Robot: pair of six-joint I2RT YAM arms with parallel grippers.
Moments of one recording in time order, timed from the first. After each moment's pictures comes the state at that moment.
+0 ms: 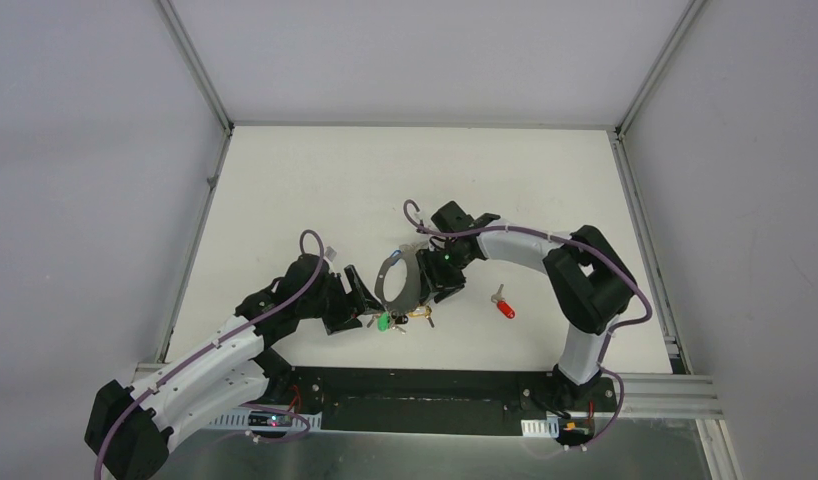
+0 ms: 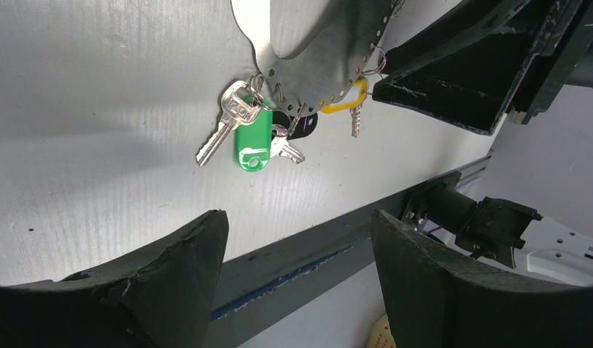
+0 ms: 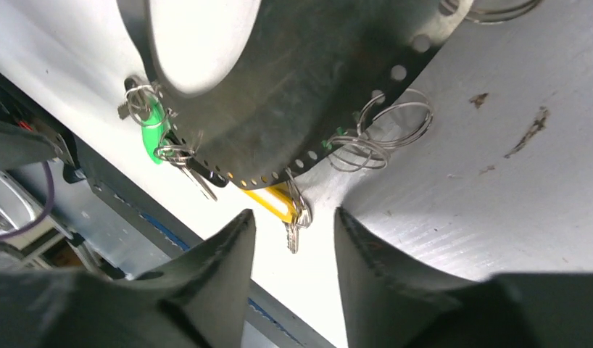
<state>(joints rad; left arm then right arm) -0.65 0.75 0.41 -0.37 0.23 -1.13 0.72 1.84 1.12 -0.58 -0.48 0.38</state>
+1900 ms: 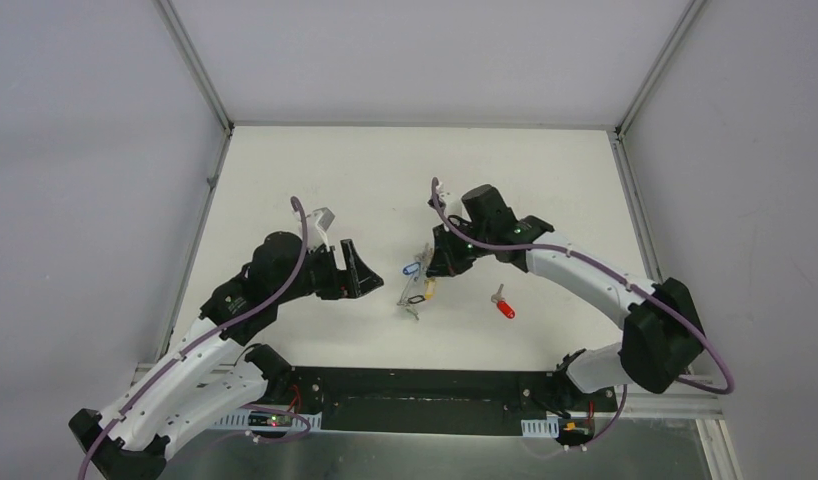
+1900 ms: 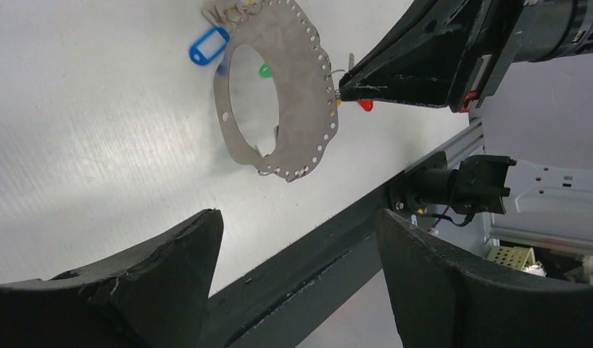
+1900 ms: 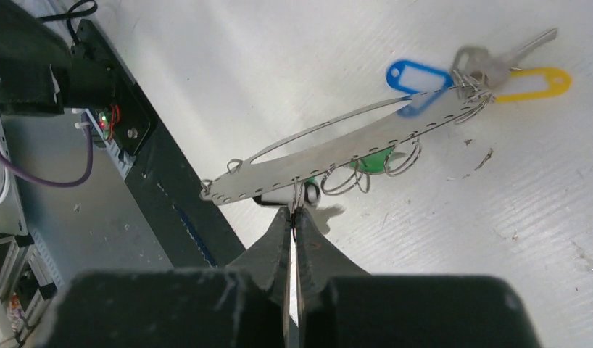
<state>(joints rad) -0.65 0.67 0.70 -0.47 0.20 -0.78 0.70 1.45 1.06 -0.49 -0.49 0.23</state>
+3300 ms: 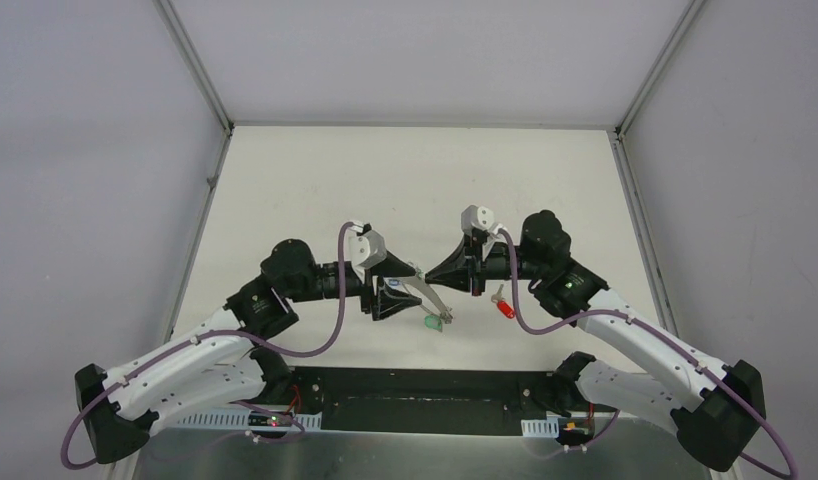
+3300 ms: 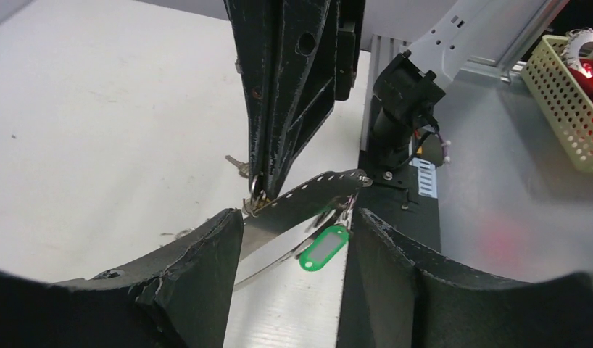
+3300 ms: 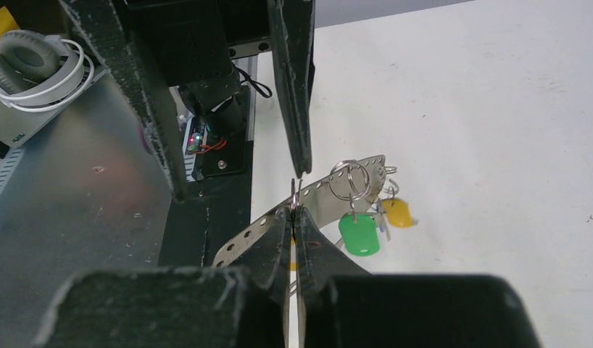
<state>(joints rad) -0.90 0.77 0.68 0.11 0.49 -0.15 0.74 0.96 0.72 0.09 -0.82 0.03</state>
